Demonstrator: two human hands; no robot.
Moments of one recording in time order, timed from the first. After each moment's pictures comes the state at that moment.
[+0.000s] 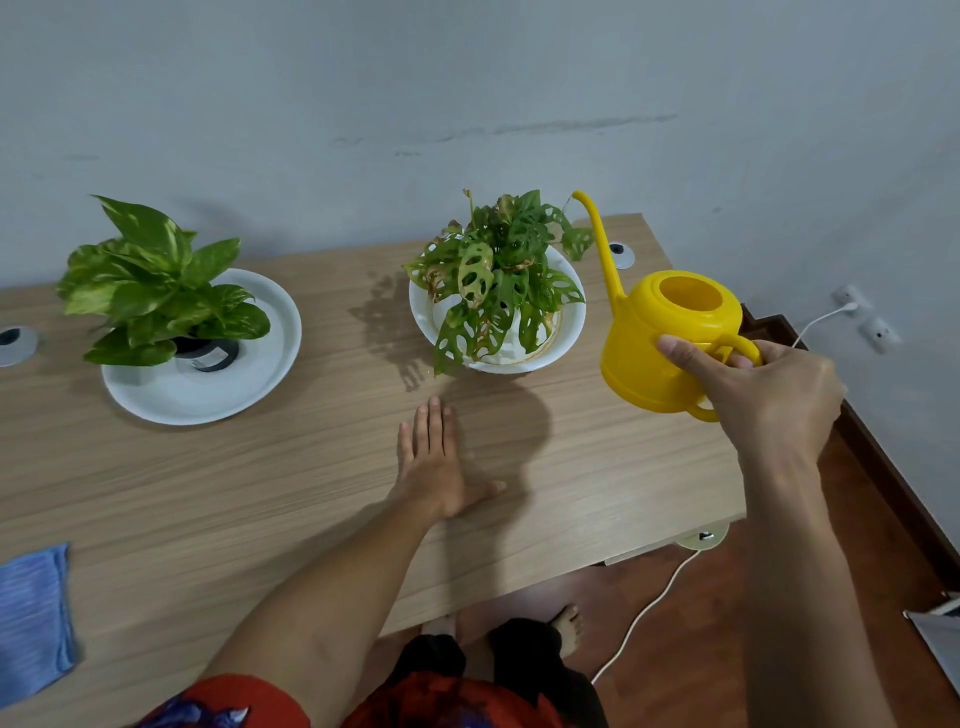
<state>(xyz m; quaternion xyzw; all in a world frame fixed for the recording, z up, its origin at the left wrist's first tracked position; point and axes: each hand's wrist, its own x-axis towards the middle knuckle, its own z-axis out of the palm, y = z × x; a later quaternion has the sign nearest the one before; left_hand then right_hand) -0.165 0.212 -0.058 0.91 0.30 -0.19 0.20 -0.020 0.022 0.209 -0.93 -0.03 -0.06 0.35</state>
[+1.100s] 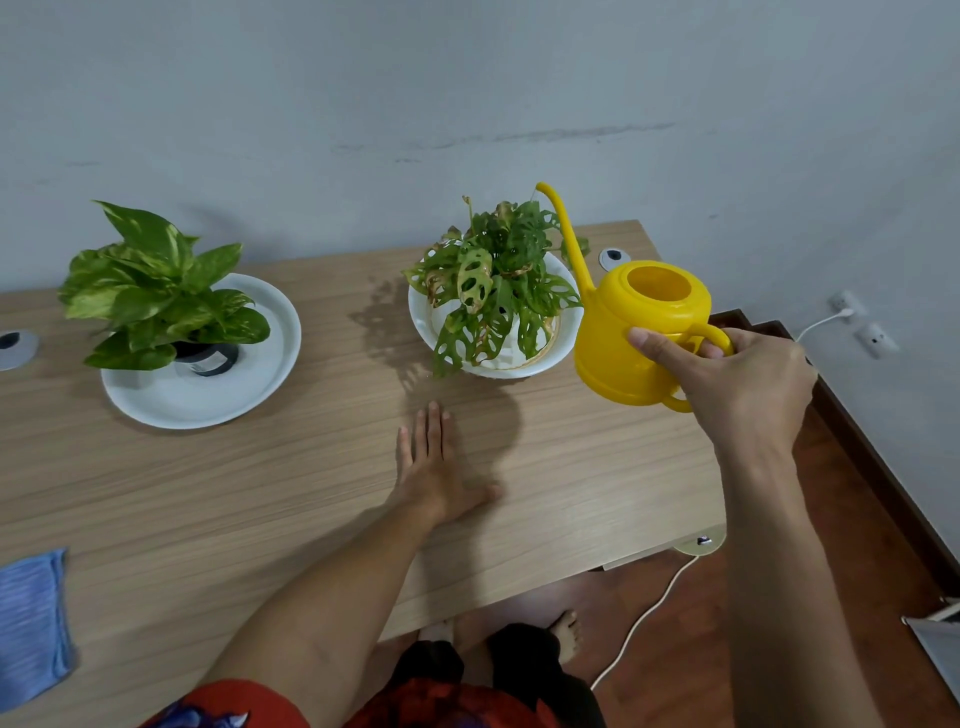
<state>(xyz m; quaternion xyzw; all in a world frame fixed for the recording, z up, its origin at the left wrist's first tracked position) -0.165 0.212 -0.057 0.91 0.30 -0.19 0.20 -0.024 0.040 0.215 -0.93 -0.06 -0.05 0.36</state>
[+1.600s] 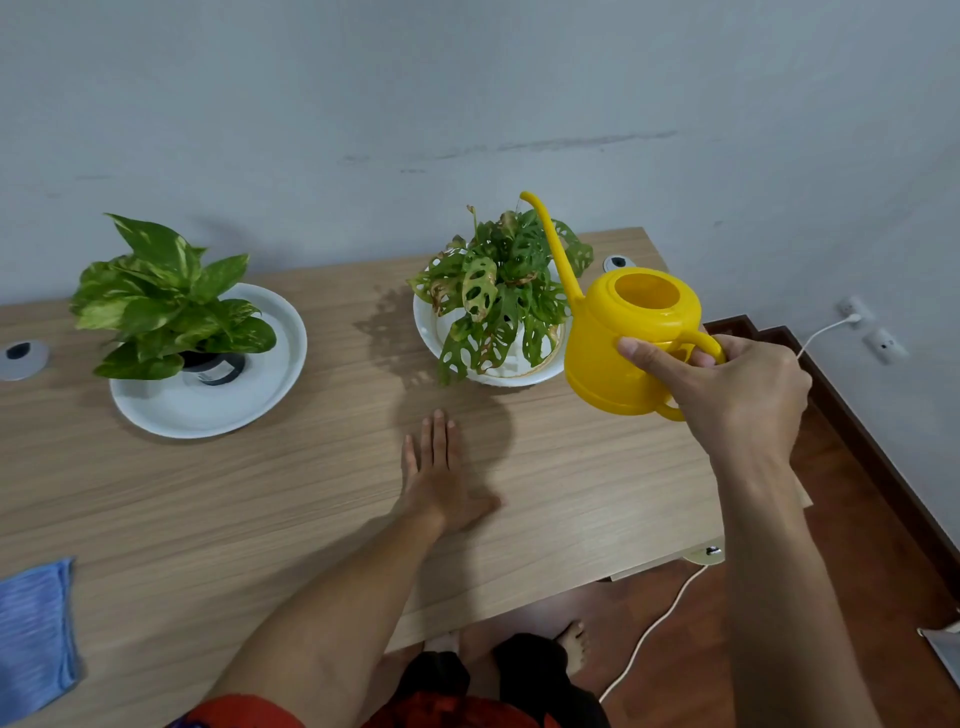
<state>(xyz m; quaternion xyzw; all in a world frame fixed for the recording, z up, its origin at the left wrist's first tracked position) -0.164 0.214 -0.058 0.91 0.28 -0.20 0.21 -0.032 0.049 0.218 -0.93 -0.07 -0.05 0.36</state>
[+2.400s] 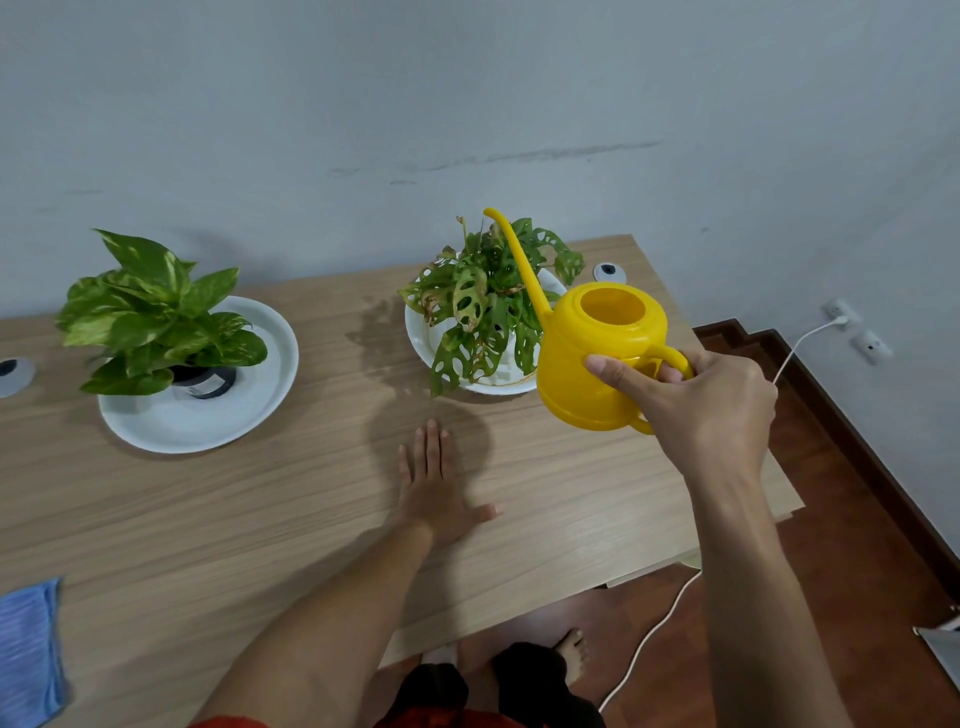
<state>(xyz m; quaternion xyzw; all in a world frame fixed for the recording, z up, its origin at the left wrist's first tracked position) -0.166 0.213 -0.056 0.92 0.28 -0.19 0.22 -0.048 0.055 0.218 -0.92 -0.10 -0.04 0.37</state>
